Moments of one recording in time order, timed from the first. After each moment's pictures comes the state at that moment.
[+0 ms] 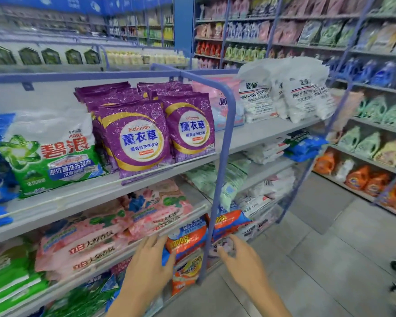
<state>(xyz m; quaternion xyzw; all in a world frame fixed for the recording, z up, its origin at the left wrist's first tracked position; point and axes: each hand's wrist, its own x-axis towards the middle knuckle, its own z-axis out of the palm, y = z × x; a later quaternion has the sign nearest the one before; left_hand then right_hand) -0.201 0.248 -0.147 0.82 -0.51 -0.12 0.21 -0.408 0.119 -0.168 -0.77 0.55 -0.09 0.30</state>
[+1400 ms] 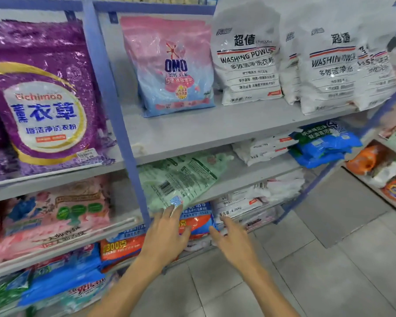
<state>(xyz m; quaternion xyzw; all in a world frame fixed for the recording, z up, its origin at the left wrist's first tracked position) -0.355 -0.145 -0.215 0.86 -0.45 -0.17 0.16 -0.517 -0.244 -0.186 -0.79 0.47 -0.05 0.39</state>
